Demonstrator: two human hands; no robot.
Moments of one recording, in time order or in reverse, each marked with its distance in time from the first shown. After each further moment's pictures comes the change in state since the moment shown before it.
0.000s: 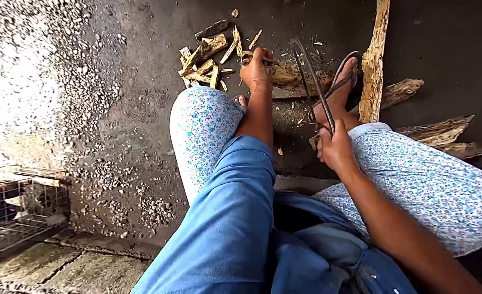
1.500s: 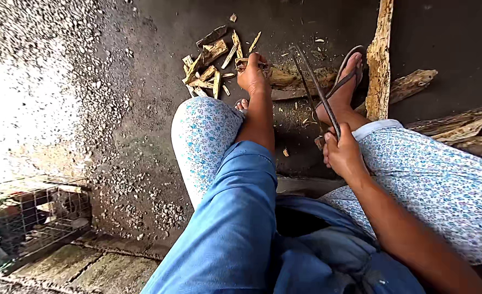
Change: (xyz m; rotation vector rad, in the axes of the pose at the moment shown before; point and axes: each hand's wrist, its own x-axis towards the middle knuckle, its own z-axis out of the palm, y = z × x) left_hand 0.004 0.000 0.010 0.034 0.102 -0.017; right_hand -0.002 0.001 -0.006 0.038 -0.023 0.047
